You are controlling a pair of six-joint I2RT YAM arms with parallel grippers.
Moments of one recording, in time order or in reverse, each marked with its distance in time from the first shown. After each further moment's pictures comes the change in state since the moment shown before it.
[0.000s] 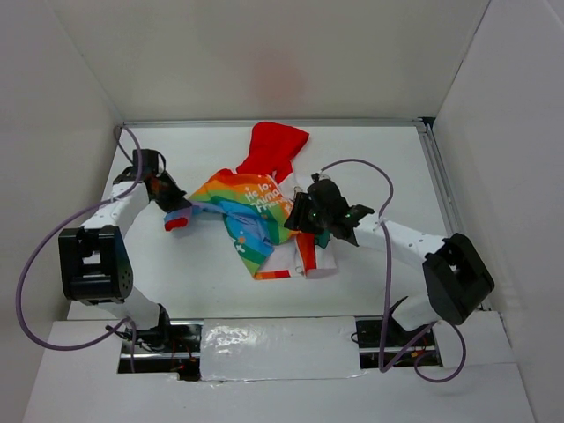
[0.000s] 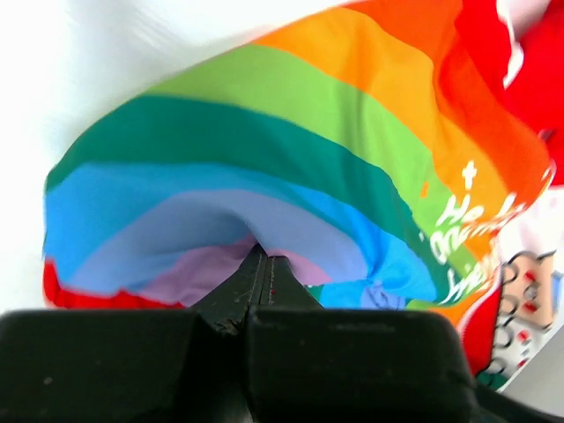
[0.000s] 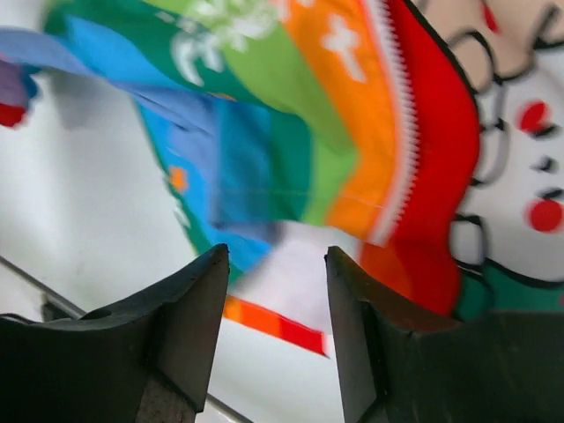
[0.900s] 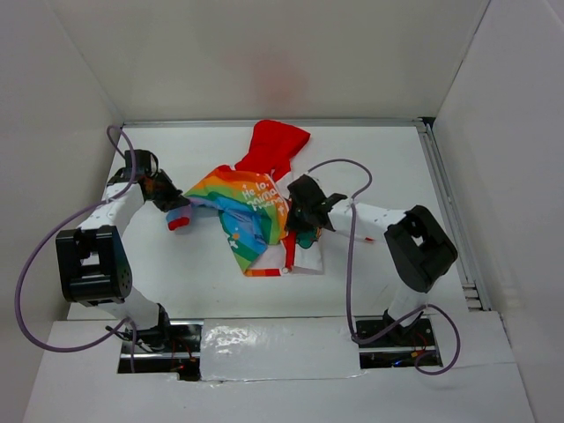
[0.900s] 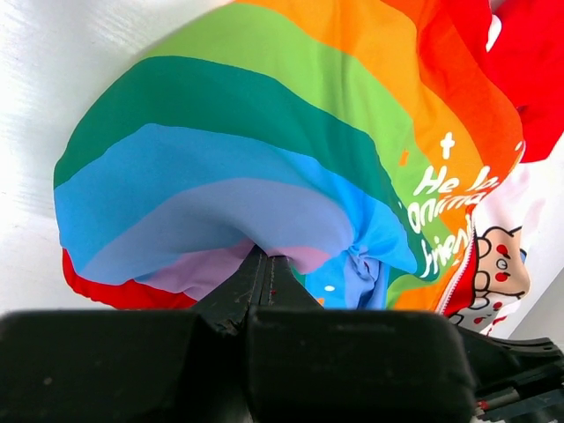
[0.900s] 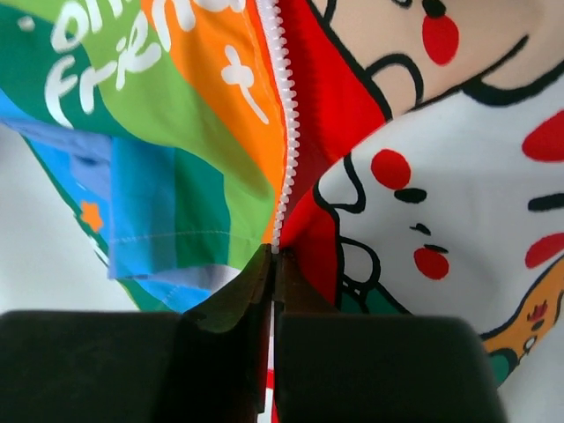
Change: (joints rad) left arm 0.072 -0.003 -0.002 0.029 0.099 0.031; right arm 0.023 0.286 0.172 -0.088 0.068 0.071
